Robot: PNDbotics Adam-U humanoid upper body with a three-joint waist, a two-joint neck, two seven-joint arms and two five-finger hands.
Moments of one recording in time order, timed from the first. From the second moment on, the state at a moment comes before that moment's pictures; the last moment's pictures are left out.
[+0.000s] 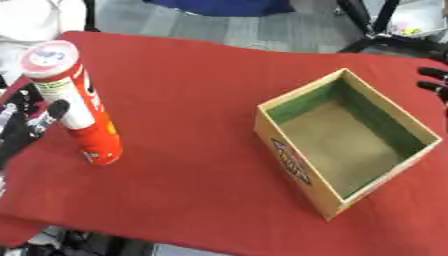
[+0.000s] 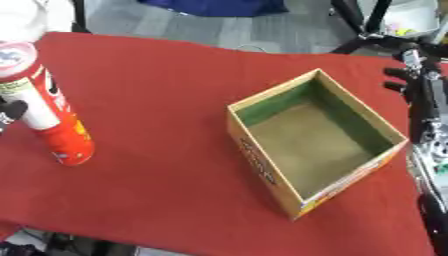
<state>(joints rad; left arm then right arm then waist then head) -0.19 0.55 0.08 -1.59 -0.03 0.07 -0.03 -0.45 -0.39 0.03 -1.56 -0.13 0.12 -0.25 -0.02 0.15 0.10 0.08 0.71</state>
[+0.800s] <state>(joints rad) -0.21 0.55 0.06 -1.57 -0.02 0.06 -0.06 -0.45 -0.39 0.03 -1.56 -0.12 0.12 -0.25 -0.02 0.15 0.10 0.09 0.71</state>
